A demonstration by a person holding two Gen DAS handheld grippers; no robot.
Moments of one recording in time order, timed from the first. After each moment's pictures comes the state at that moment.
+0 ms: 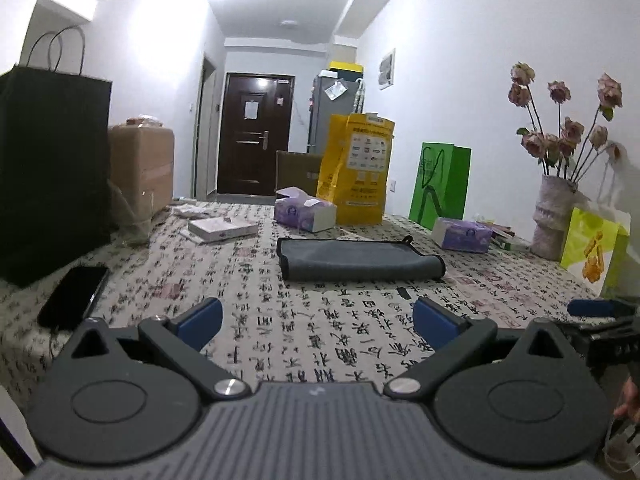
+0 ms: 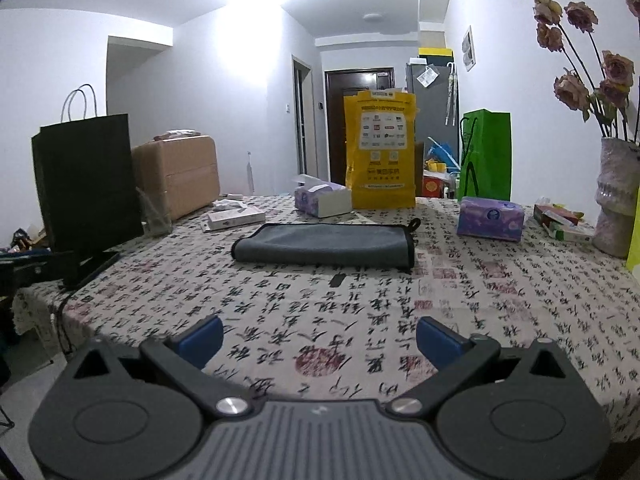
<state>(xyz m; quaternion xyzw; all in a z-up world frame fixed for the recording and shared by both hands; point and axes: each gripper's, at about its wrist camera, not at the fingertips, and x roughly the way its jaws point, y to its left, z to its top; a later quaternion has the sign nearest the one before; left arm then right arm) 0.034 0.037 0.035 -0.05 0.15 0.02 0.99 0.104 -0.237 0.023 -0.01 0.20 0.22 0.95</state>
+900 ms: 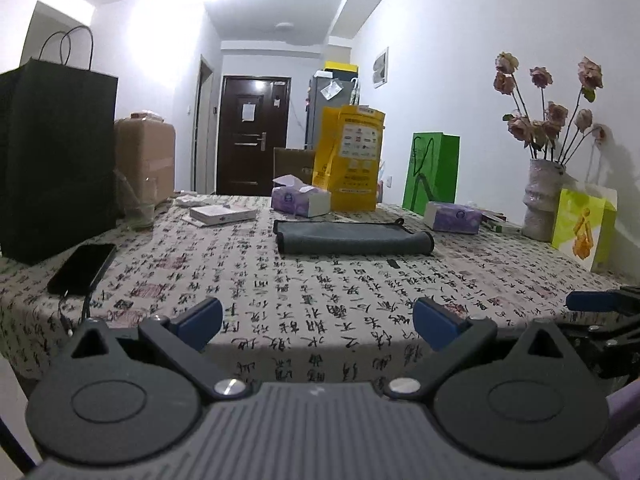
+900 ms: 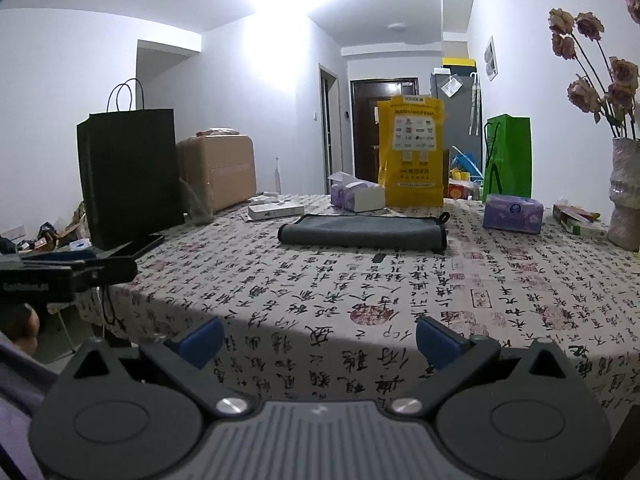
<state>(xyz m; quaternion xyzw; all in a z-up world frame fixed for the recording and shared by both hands) -0.010 0.023 0.005 -0.04 0.14 0.02 0.99 0.038 -0.232 0.001 -0.01 0.18 0.26 0.95</state>
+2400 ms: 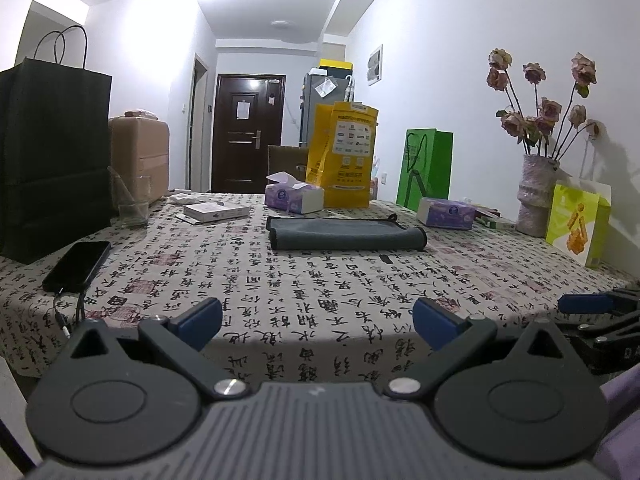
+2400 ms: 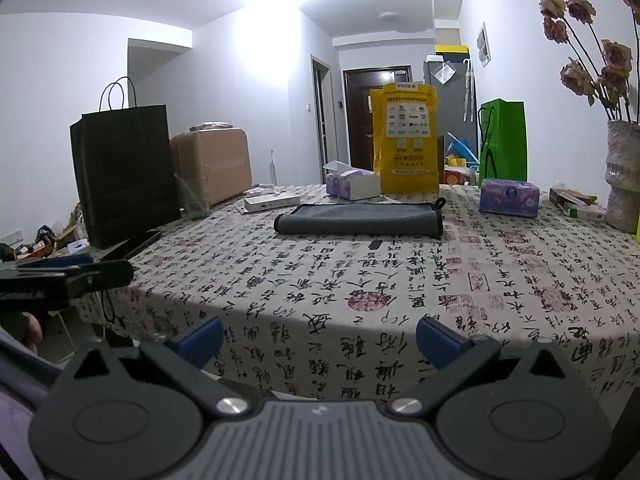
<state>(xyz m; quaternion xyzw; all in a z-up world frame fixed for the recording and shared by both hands) -0.012 0.019 0.003 -0.03 0.14 0.01 0.99 0.039 -0.234 -0.003 0.00 0.20 0.25 0.95</state>
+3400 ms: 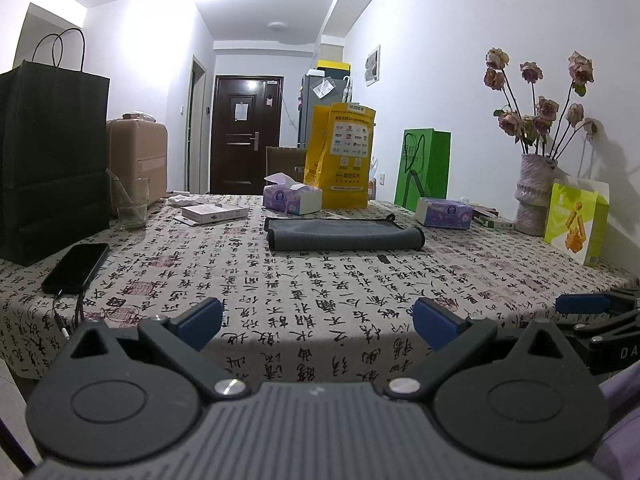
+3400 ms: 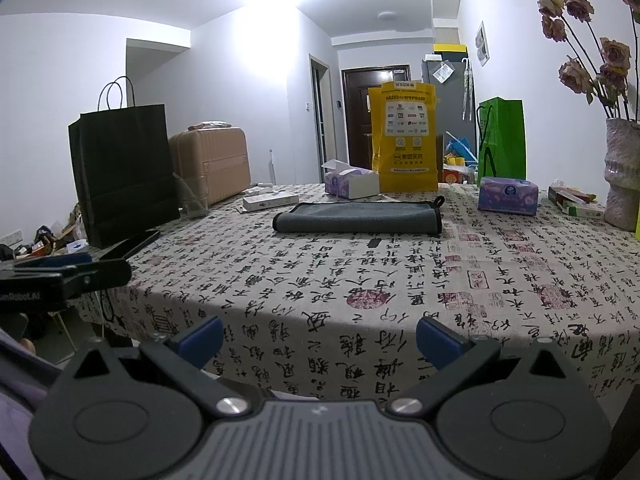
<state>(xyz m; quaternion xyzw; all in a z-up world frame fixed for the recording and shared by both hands) -0.012 0.018 0.003 -0.03 0.14 0.01 0.99 0.038 -0.233 -0.004 0.00 0.20 0.25 0.95</state>
